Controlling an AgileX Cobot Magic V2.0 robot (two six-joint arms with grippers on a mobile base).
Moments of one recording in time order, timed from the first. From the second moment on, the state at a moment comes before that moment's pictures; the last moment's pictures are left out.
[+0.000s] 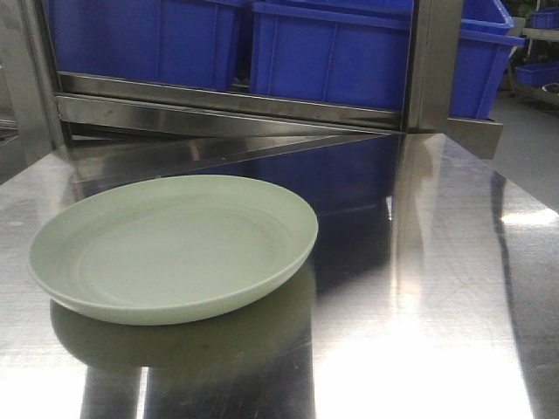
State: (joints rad) left arm 0.00 0.00 0.01 0.02 0.01 -0.05; right arm 0.06 0.32 -0.75 0.15 0.04 -0.03
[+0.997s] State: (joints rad) left arm 0.00 0.00 0.01 0.02 0.01 -0.05; right arm 0.34 1.34 -1.05 0.61 0.82 -0.07
